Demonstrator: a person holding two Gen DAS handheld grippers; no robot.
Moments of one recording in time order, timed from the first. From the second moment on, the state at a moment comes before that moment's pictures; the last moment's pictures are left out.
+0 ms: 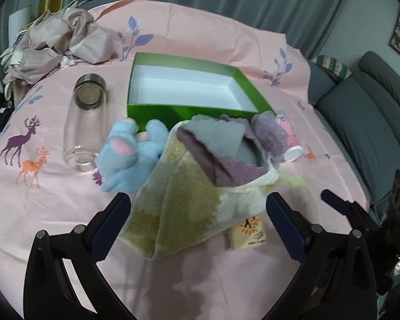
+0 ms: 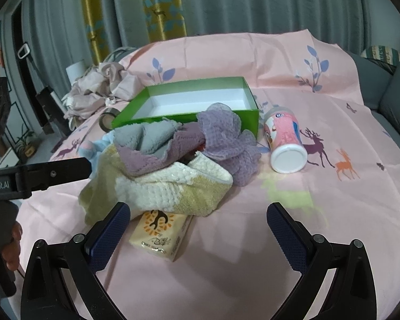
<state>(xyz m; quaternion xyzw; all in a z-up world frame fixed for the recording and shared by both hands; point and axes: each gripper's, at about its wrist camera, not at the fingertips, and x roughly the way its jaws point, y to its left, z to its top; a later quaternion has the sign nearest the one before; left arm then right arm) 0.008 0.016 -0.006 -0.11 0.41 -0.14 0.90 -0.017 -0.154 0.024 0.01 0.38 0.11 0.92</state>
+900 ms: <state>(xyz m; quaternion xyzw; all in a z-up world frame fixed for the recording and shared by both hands) 0.071 -0.001 -0.018 -0.15 0.43 -0.20 0.86 0.045 -0.121 0.000 -0.01 0.38 0.22 0.90</state>
